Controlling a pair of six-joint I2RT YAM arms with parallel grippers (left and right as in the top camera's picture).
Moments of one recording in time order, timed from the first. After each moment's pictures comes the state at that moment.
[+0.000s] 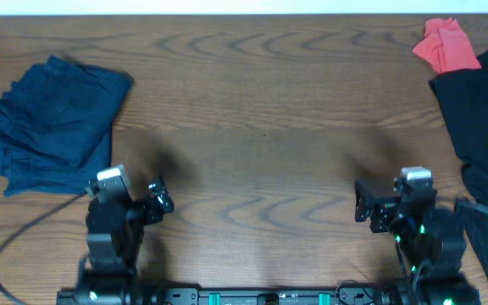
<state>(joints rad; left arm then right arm) -0.03 0.44 0.41 -0.53 -0.05 -0.33 0.09 0.39 0.42 -0.57 -0.08 0.11</state>
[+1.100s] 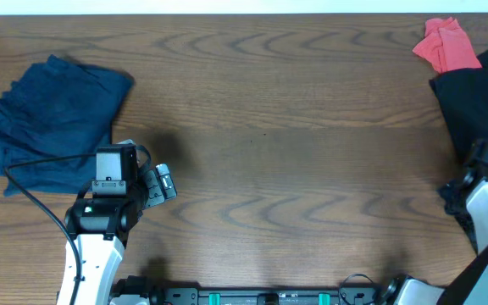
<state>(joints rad) -0.03 0.98 0.72 -0.83 -0.03 -0.36 -0.52 1.45 0.75 -0.70 0.48 0.68</state>
